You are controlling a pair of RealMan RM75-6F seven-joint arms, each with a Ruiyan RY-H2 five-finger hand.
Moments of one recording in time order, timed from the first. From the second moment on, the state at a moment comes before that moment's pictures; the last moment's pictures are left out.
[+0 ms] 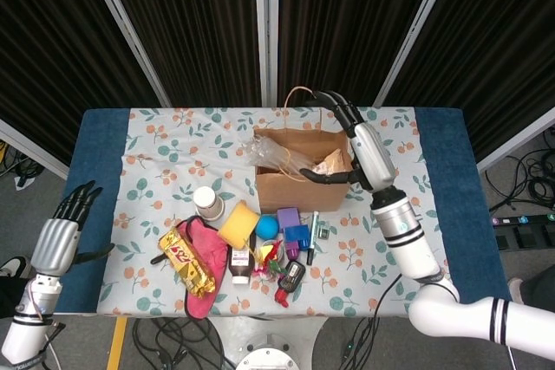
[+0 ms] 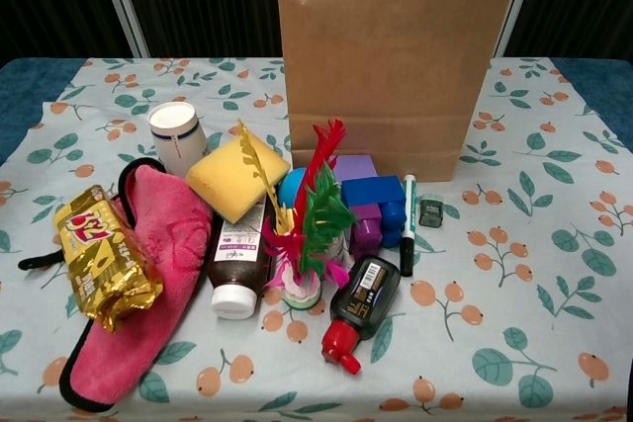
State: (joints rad) left arm -0.20 -1.39 -0.04 -1.25 1.58 1.52 -0.30; right arm 0.72 -1.28 0.52 -1.92 -1.18 1.16 0.22
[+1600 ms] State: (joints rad) left arm -0.35 -1.24 0.19 -1.37 2.12 1.46 -0.09; right arm 0.13 -0.77 0.12 -2.15 -1.57 1.57 0.07
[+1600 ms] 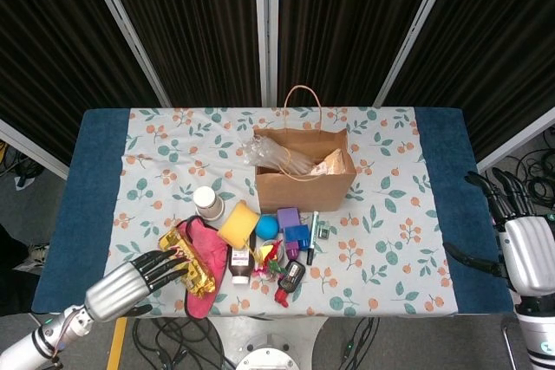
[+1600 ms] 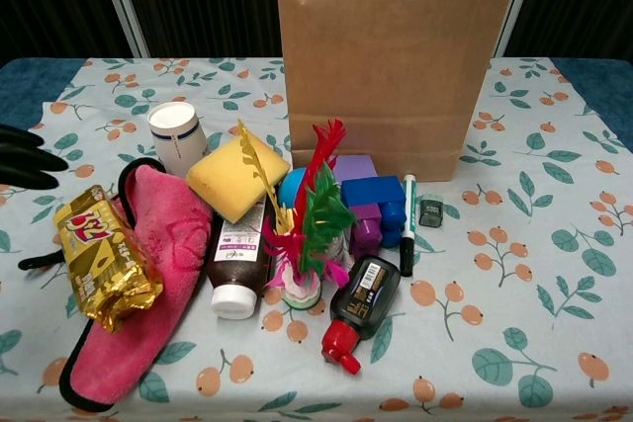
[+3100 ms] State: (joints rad) left arm -0.58 -1.51 0.22 -1.06 2.04 1.28 -0.18; right arm 0.12 -0.80 0.15 -2.07 -1.46 1.51 0.14
